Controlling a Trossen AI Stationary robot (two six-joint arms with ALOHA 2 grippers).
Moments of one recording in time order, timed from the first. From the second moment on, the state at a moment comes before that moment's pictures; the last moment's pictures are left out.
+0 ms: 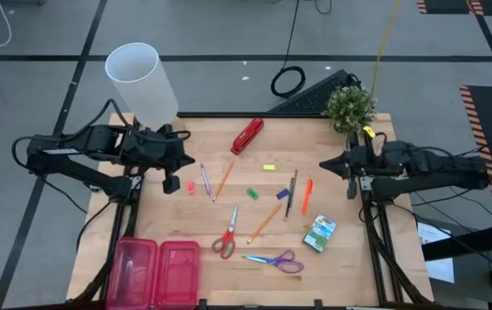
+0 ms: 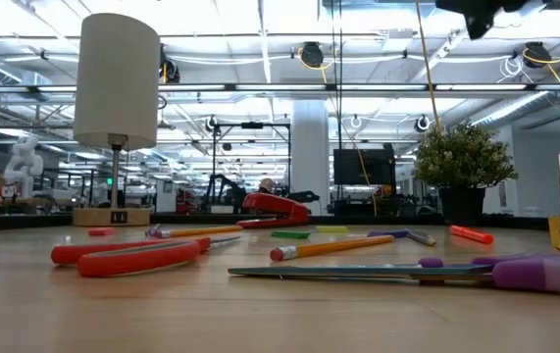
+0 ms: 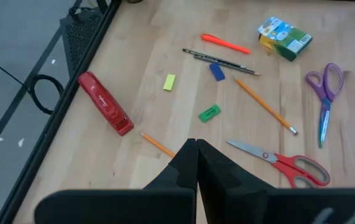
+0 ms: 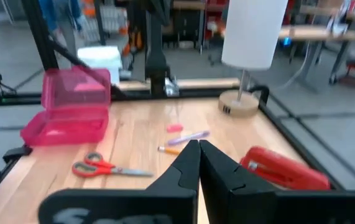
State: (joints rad) left arm -0.07 1.11 1.39 -1.04 -0.24 -0.15; right arm 0.04 0.53 0.69 -0.38 0.13 0.04
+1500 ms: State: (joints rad) left arm 0.11 1.54 0.96 -0.56 -0.24 -0.72; right arm 0.04 0.86 0.75 -0.51 0.13 0.14
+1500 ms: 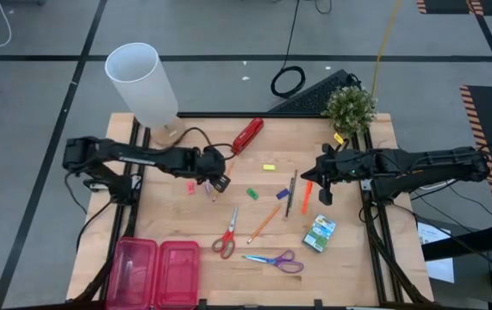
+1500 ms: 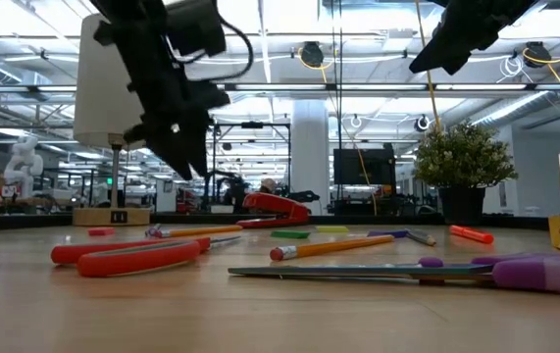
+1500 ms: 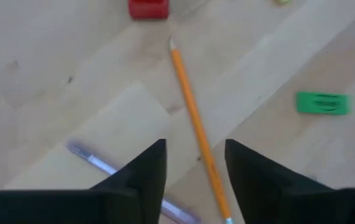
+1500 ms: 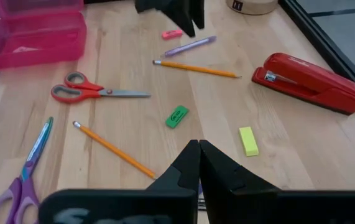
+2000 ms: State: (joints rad) left arm 0.11 1.80 1.08 -0.53 -0.21 -0.72; right arm 0.04 0.86 0.75 -0.50 0.13 0.15
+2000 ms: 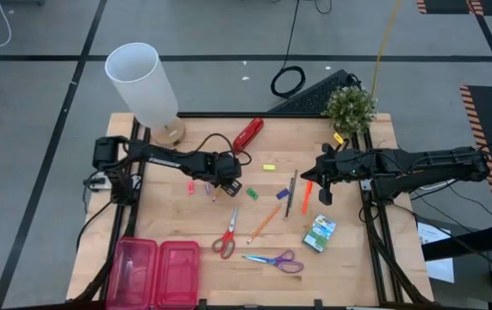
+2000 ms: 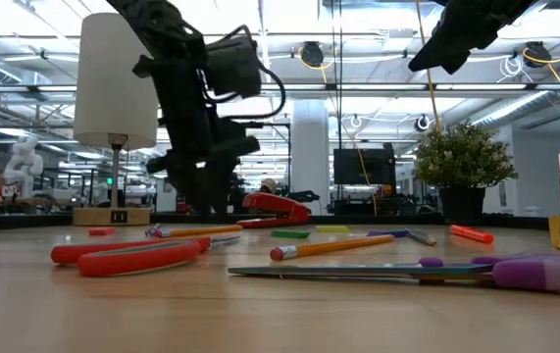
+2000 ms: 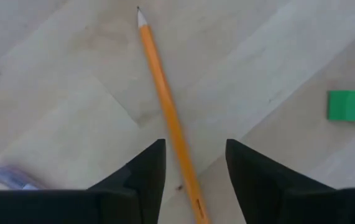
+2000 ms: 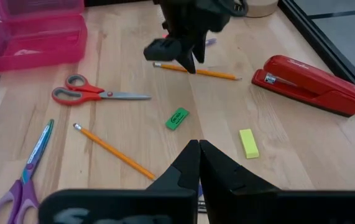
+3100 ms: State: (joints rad) left arm 0.08 1.84 1.08 -0.57 -0.21 -0.70; right arm 0.05 0.86 0.75 -0.49 0.13 0.20
